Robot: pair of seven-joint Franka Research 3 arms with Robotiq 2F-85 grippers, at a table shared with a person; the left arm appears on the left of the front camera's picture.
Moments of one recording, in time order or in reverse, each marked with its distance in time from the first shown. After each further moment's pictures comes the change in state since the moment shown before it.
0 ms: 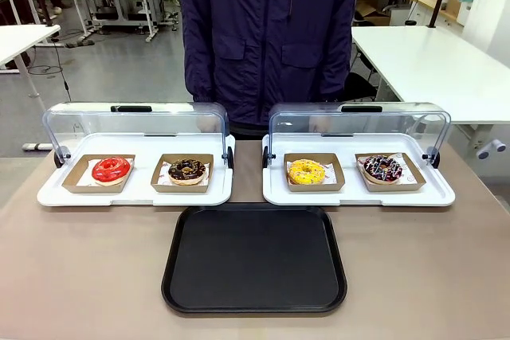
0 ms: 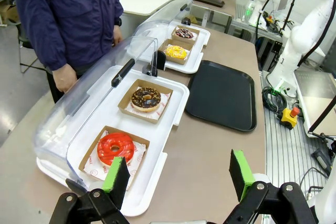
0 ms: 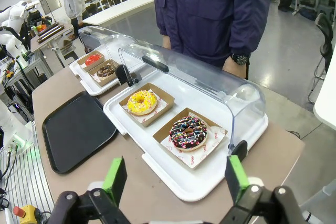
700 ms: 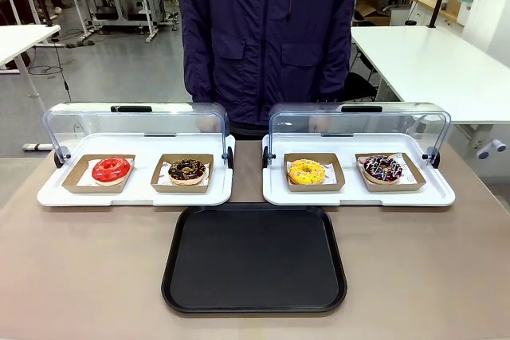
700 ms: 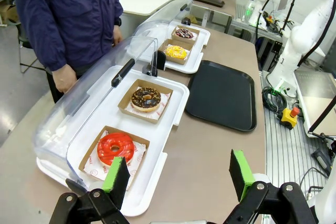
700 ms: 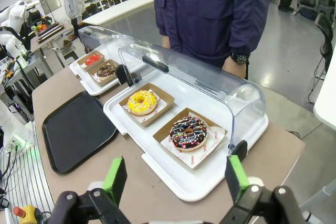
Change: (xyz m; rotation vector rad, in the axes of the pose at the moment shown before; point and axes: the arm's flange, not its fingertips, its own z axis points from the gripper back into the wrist) left arm 0.000 0.000 0.000 0.000 0.000 0.000; right arm 0.000 0.000 0.000 0.000 0.000 0.000
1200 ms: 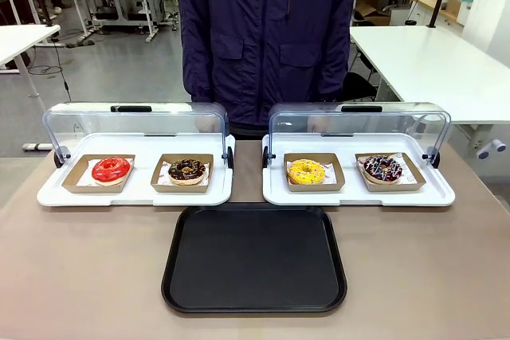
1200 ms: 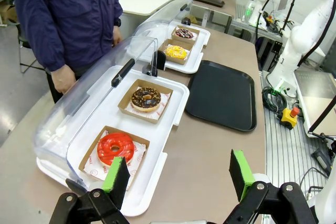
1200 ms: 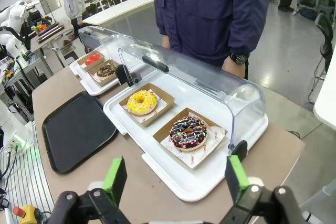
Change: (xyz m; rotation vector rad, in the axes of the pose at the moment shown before) left arm 0.000 0.000 0.000 0.000 0.000 0.000; right arm 0.000 0.000 0.000 0.000 0.000 0.000
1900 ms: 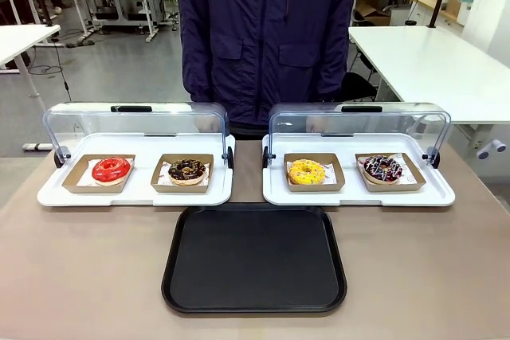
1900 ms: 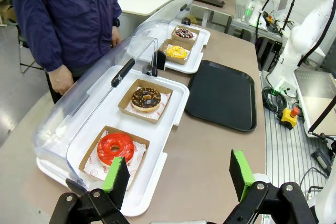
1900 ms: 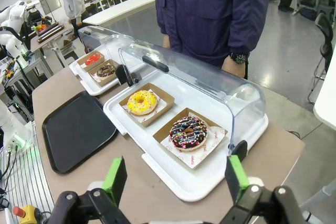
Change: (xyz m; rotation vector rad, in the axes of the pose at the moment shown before) left arm 0.000 0.000 0.000 0.000 0.000 0.000; right arm 0.000 0.000 0.000 0.000 0.000 0.000
